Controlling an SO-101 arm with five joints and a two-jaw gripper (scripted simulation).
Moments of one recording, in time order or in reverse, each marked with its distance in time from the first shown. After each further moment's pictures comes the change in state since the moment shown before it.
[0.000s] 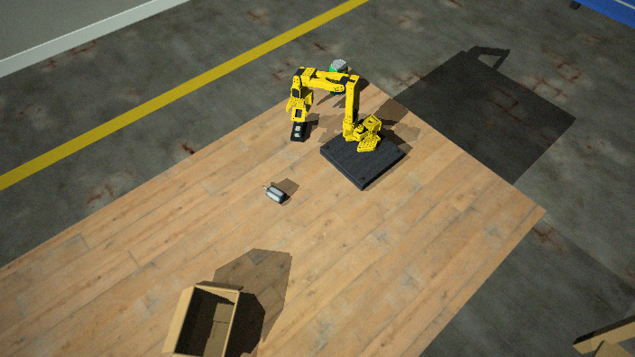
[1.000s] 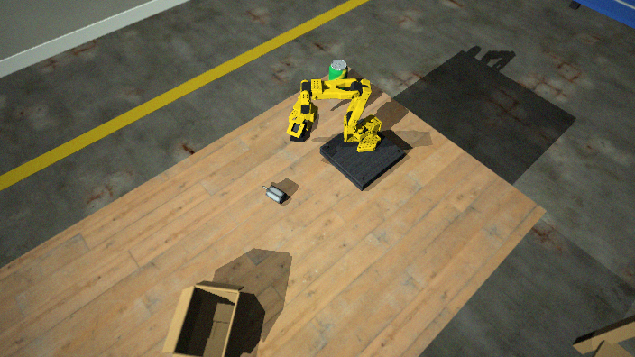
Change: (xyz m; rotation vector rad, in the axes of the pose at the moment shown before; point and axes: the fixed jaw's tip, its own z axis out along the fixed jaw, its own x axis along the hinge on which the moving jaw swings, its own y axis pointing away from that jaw) arm -0.085 0.021 -0.025 0.061 -0.004 0.294
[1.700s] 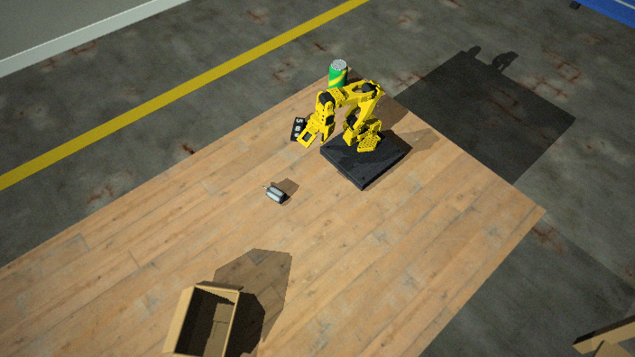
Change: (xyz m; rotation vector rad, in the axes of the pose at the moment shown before) arm -0.038 0.066 -0.015 0.021 -0.062 0.306
